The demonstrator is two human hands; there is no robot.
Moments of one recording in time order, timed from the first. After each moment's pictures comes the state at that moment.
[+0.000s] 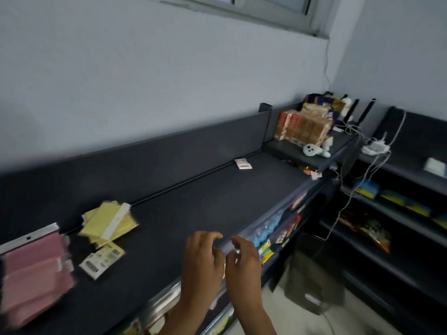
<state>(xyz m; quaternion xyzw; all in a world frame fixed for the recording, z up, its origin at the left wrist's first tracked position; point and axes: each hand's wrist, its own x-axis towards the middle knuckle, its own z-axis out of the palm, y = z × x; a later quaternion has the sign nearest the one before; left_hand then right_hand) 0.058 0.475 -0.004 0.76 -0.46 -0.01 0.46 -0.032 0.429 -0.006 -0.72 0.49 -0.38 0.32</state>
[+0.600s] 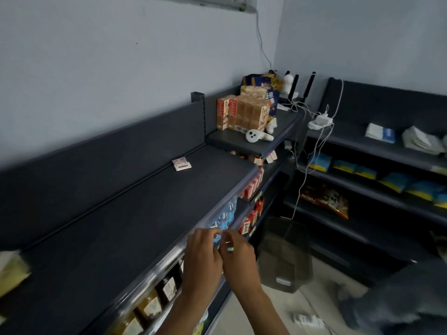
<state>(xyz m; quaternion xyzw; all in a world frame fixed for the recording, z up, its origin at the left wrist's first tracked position) -0.070 0.320 -0.006 0.74 -0.53 -0.09 0.41 -0.158 0.277 -0.019 -0.70 0.51 -0.35 0.35</state>
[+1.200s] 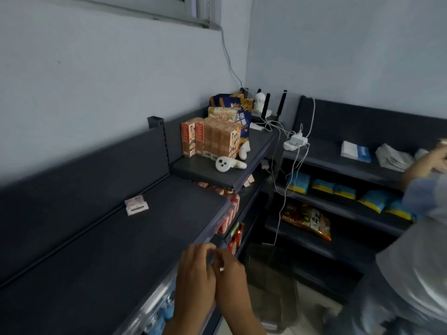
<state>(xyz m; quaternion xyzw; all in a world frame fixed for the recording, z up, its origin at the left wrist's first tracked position) -0.098 0.151 -0.007 0.71 -0.55 -0.13 0.42 -0.185 0.124 -0.014 -0.67 0.54 -0.36 0.36</state>
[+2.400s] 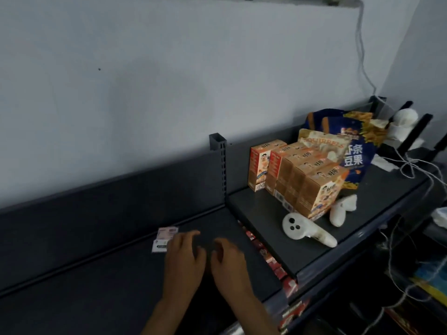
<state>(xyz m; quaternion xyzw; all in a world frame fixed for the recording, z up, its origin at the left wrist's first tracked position) 0.046 -0.071 -0.025 0.85 -0.34 0.00 0.39 -0.052 -0.158 -0.012 -0.82 0.32 -0.23 0.42</state>
